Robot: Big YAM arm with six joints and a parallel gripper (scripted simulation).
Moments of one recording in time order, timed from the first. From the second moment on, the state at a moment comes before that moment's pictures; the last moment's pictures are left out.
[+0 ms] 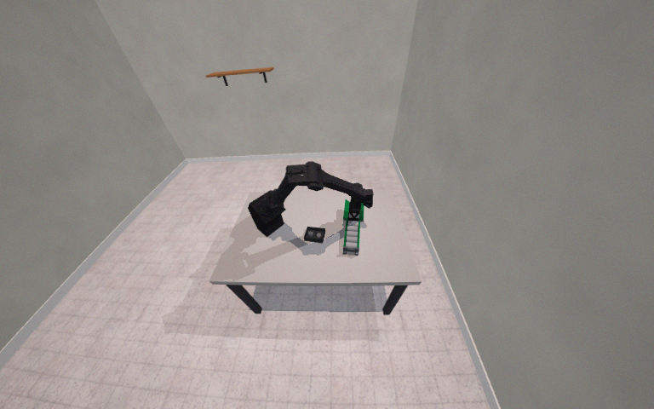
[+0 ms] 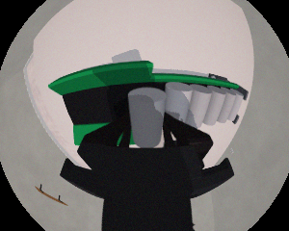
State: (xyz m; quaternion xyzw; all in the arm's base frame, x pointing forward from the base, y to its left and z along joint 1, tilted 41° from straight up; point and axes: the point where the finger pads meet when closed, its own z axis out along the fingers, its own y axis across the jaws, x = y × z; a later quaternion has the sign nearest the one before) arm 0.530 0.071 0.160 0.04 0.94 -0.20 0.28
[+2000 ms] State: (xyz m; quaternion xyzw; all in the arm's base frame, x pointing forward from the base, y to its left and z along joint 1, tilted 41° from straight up) arm 0.531 0.071 0.157 0.04 0.94 -0.20 0.28
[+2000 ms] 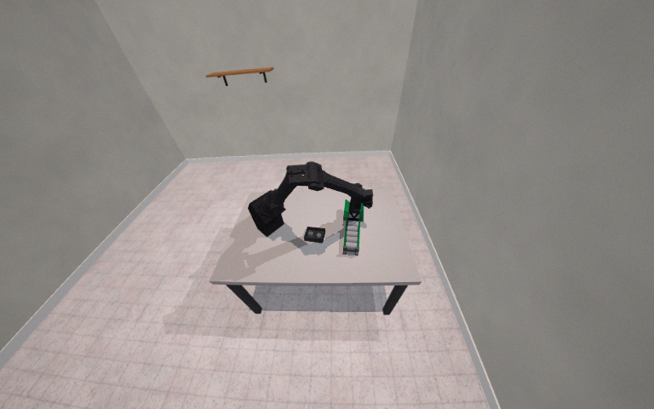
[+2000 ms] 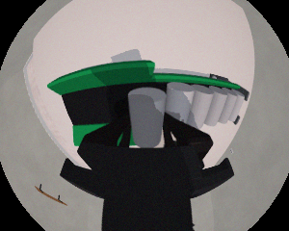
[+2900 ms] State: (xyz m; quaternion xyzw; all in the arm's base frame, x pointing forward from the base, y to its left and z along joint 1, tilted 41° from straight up) arm 0.535 0.072 0.145 0.04 0.94 -0.20 0.28
